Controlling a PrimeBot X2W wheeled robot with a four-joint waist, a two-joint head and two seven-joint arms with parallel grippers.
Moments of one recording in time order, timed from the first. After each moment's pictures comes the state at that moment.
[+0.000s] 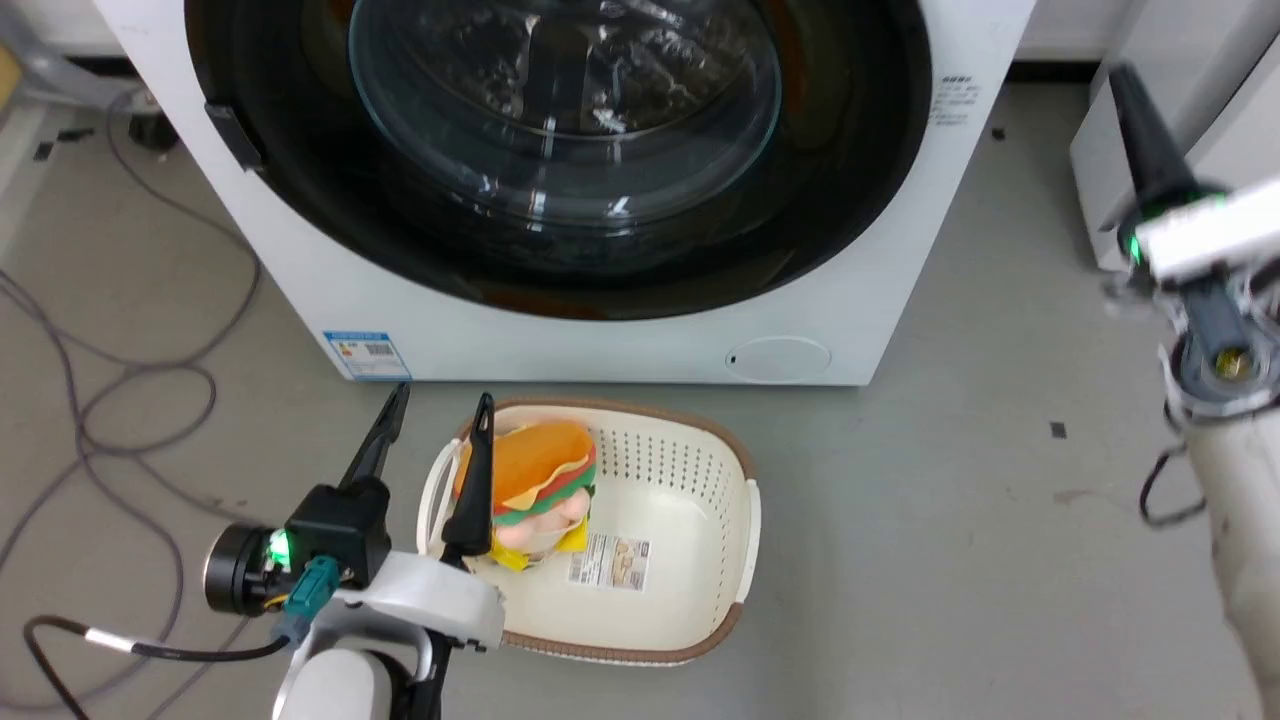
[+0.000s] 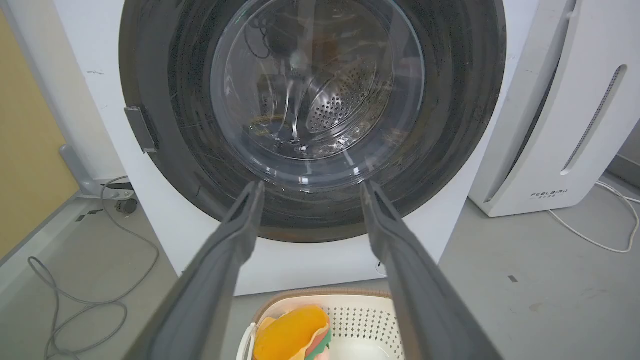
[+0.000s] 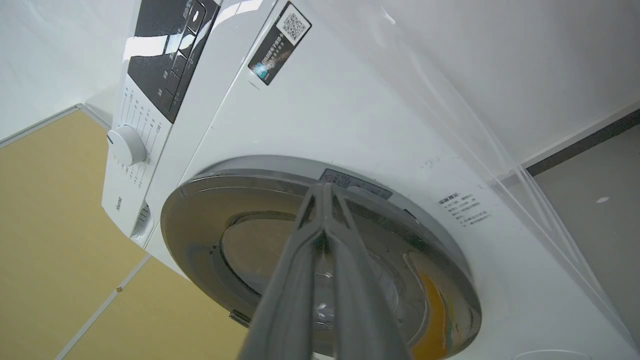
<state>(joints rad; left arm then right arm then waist) -0.15 0.05 -0.08 0.07 -0.06 -0.06 -0.15 -0.77 -0.28 0.14 0.51 1.22 0.13 -0.01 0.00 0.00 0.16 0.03</state>
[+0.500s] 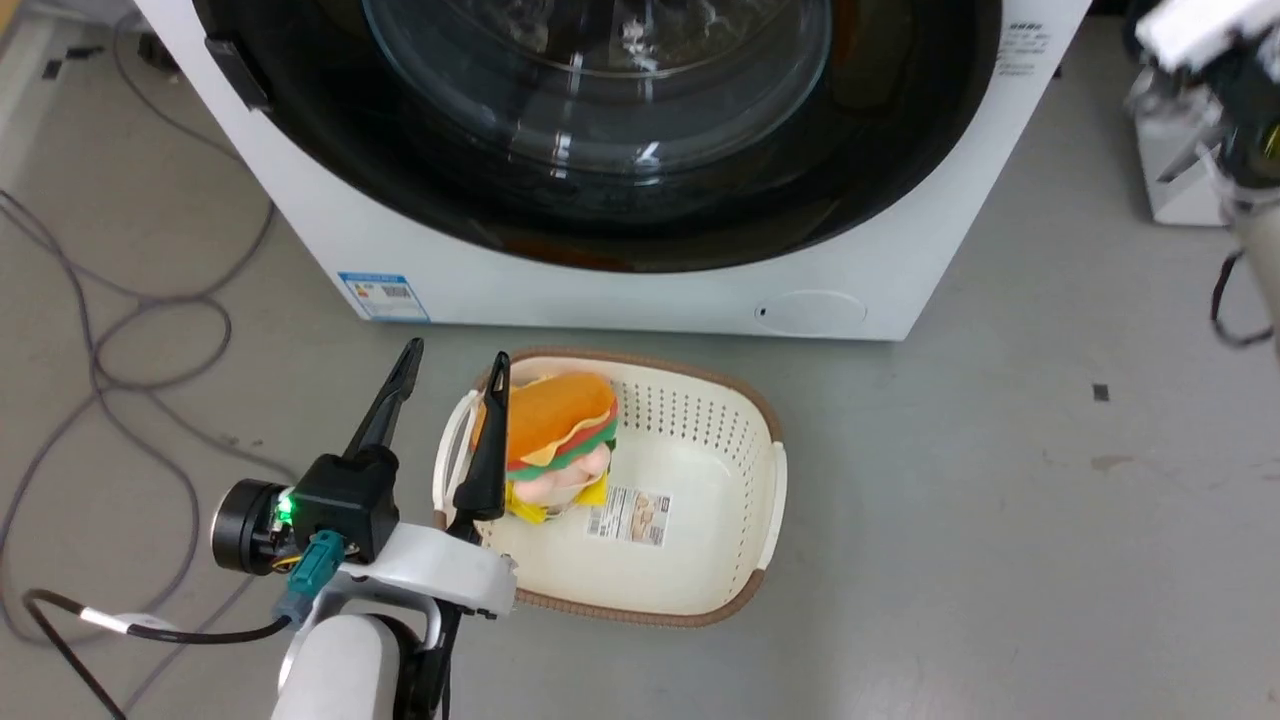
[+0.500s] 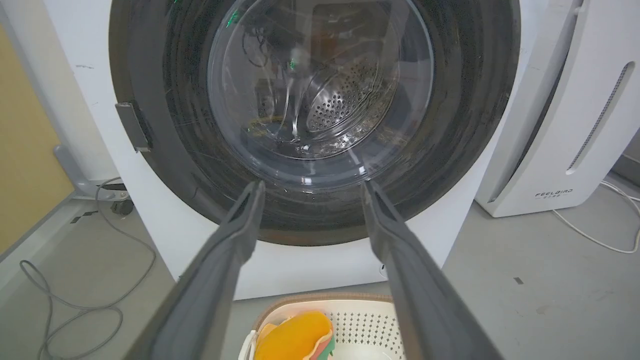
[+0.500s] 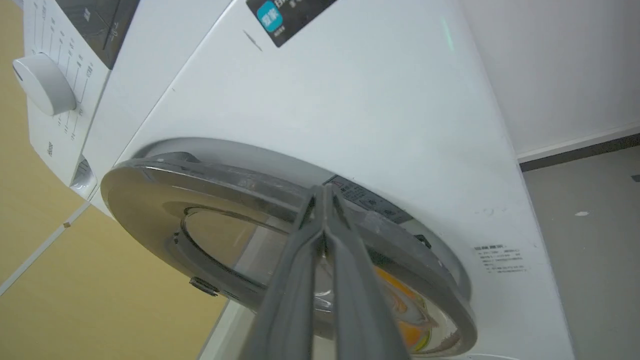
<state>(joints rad) -0.21 0.05 -0.10 0.07 -0.06 -0.07 -0.19 -1.23 -0.34 0.45 0.89 1.26 0.13 0.10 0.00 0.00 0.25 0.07</state>
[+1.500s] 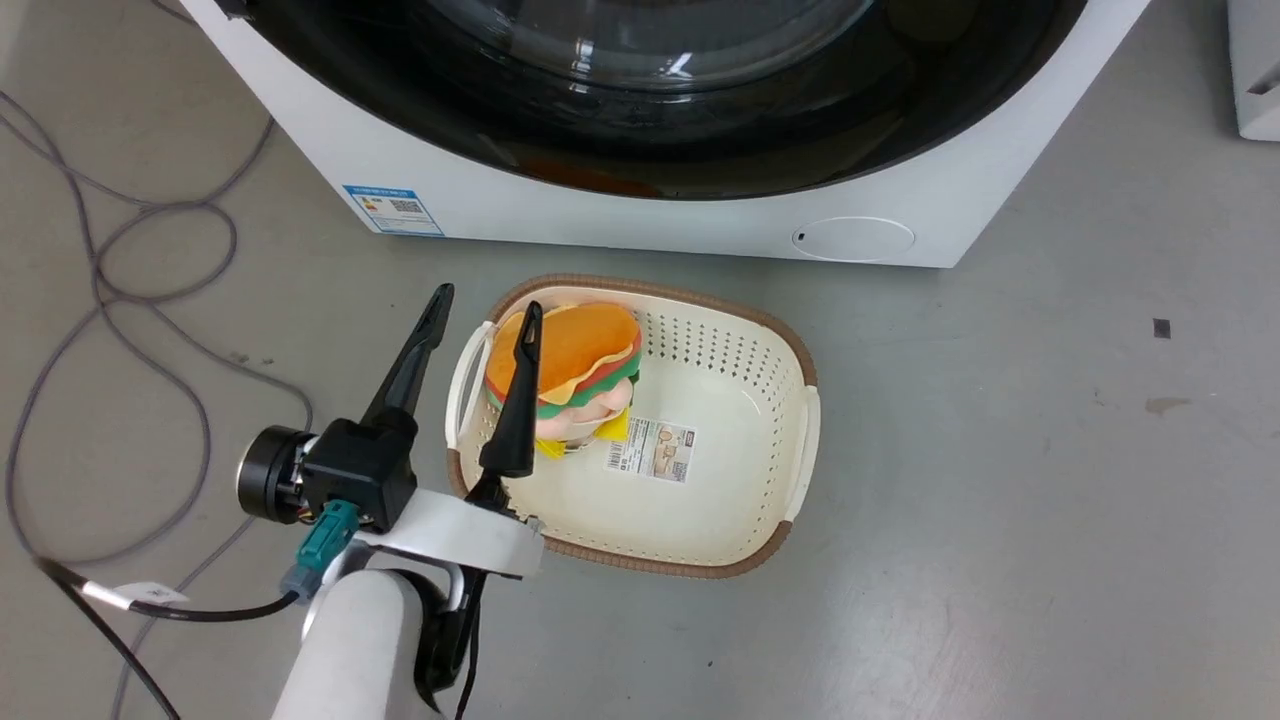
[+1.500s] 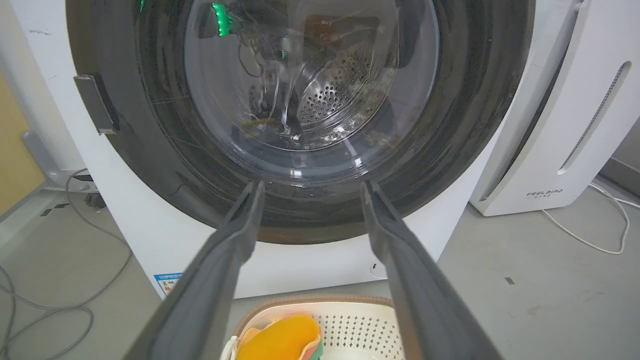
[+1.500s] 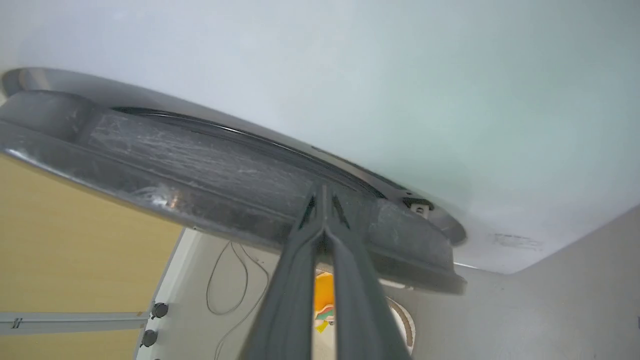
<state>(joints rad) -0.29 0.05 -0.15 0.10 -0.10 -0.09 -0.25 -1.71 -0.30 0.86 1.25 1.44 0.13 0.51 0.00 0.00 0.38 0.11</state>
